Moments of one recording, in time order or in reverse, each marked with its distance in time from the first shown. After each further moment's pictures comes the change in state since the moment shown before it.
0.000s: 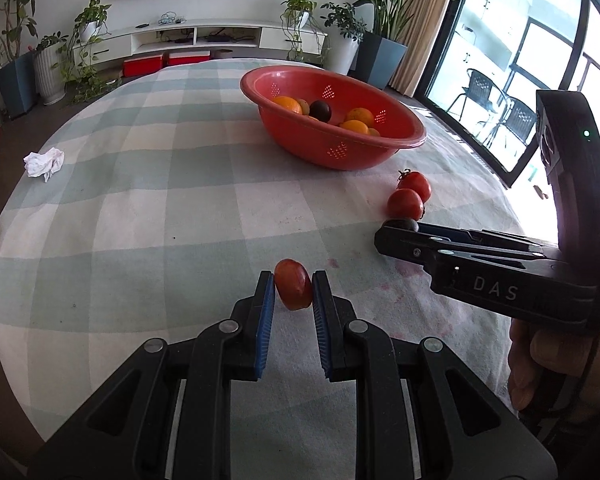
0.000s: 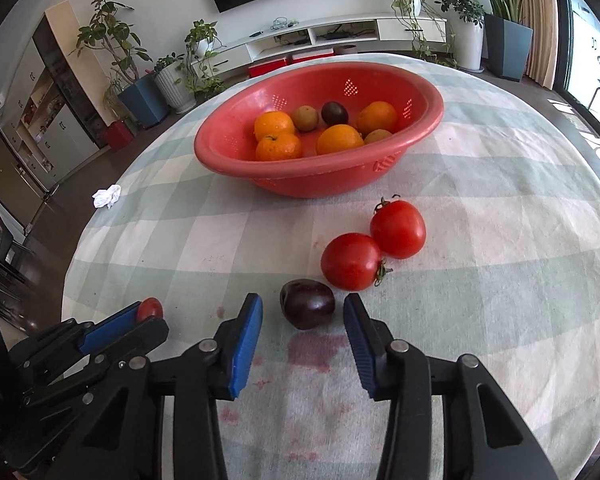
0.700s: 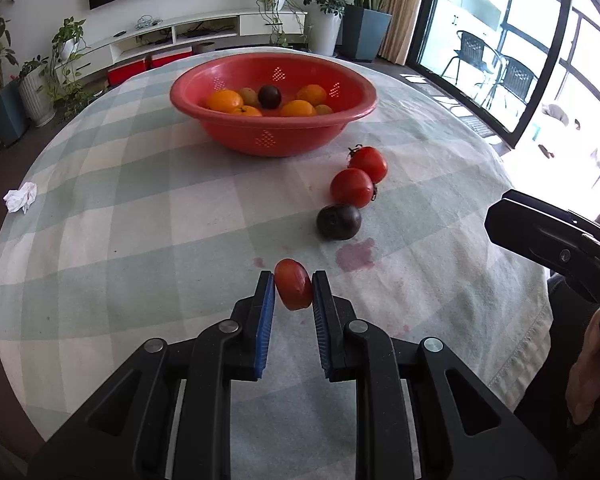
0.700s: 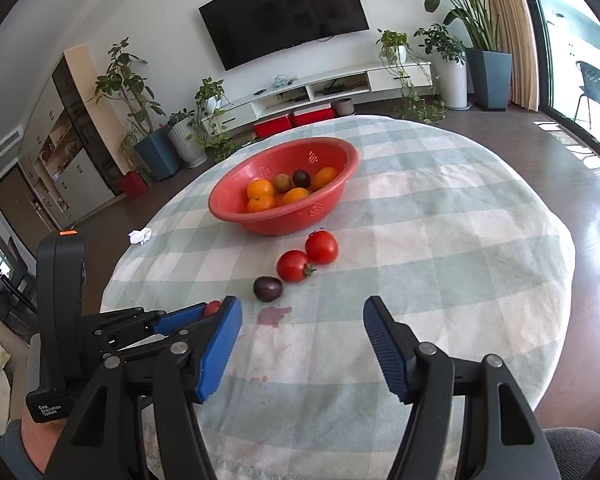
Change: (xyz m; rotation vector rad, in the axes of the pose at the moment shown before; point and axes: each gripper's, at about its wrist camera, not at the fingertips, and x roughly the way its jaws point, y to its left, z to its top) left arm 0.018 -0.057 0.010 0.106 0.076 0.053; right arm -0.098 -0.040 -0.028 0.020 -0.194 0.068
